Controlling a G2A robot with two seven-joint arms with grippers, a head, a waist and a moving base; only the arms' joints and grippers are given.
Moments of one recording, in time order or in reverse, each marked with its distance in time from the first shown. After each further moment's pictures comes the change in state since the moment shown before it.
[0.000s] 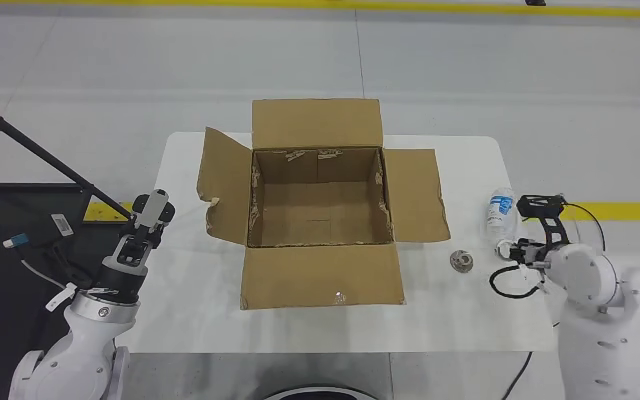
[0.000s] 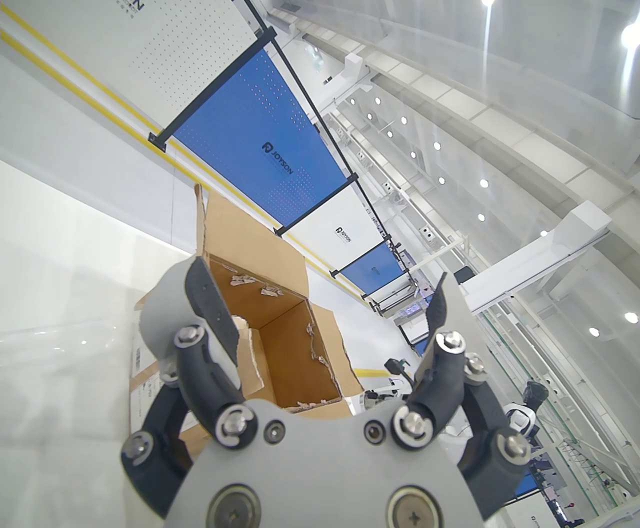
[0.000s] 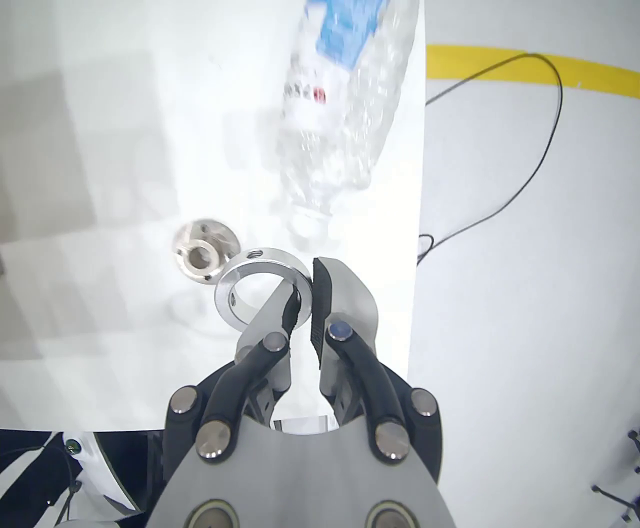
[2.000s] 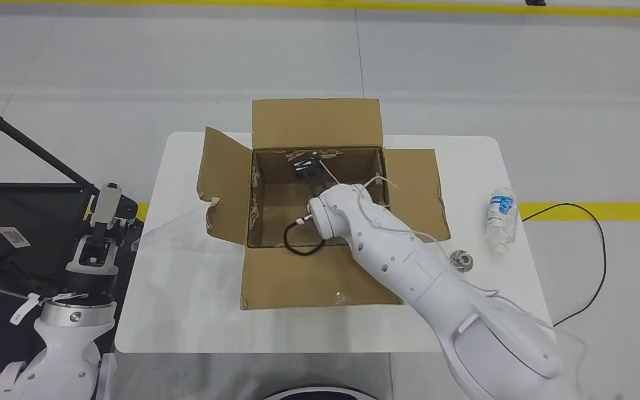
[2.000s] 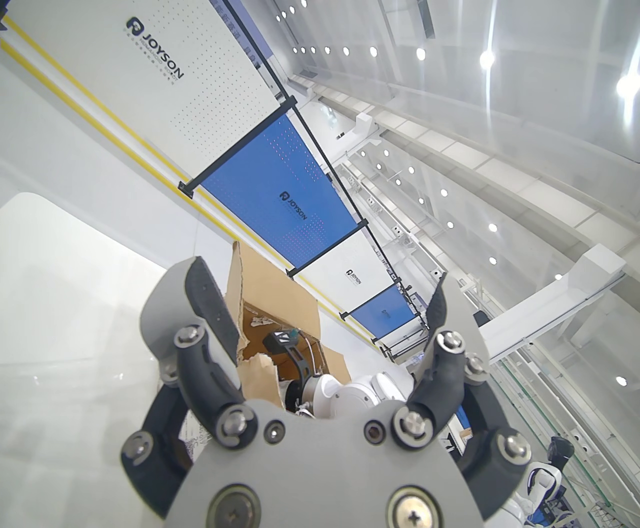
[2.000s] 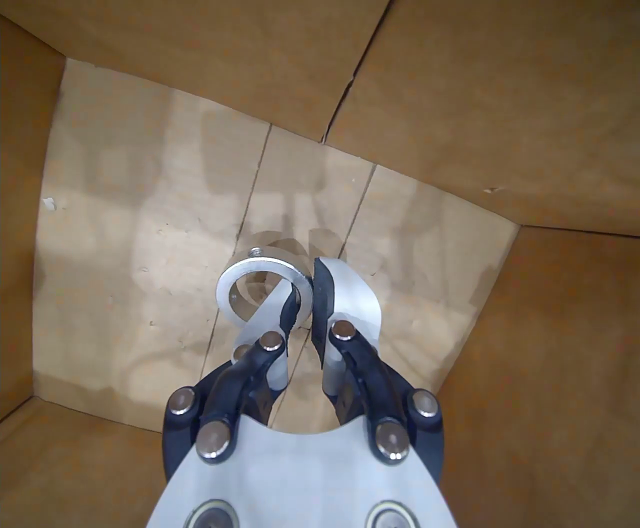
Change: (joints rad) left arm 0.043 -0.010 -0.066 -0.022 -0.021 0.019 0.139; right arm 0.785 -0.421 -1.294 1.044 0.281 0.446 -0.537
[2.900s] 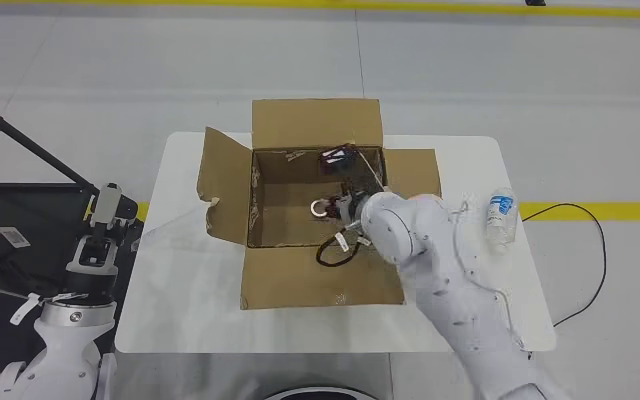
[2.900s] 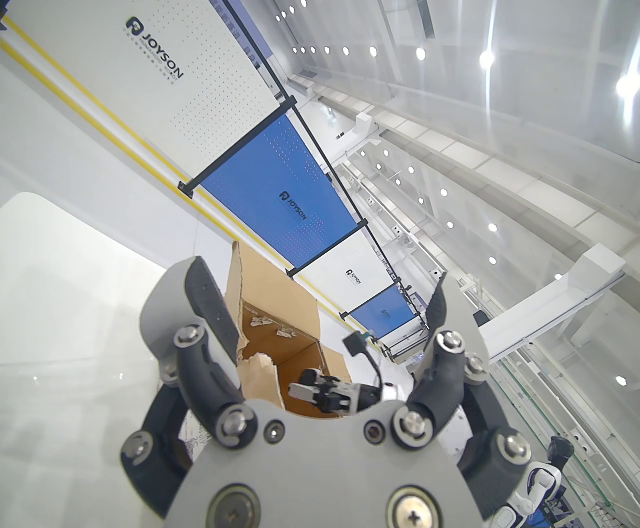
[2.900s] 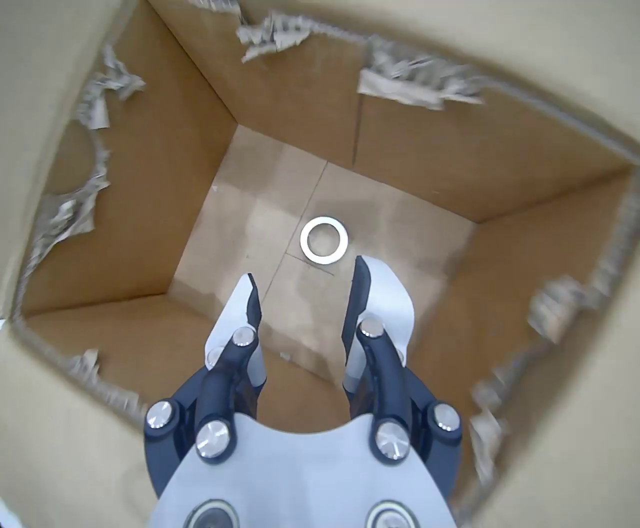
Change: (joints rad) left arm 0.000 0.000 0.000 0.000 0.000 0.000 0.000; right arm -0.443 0.213 0.539 -0.908 -0.228 -0.223 0.253
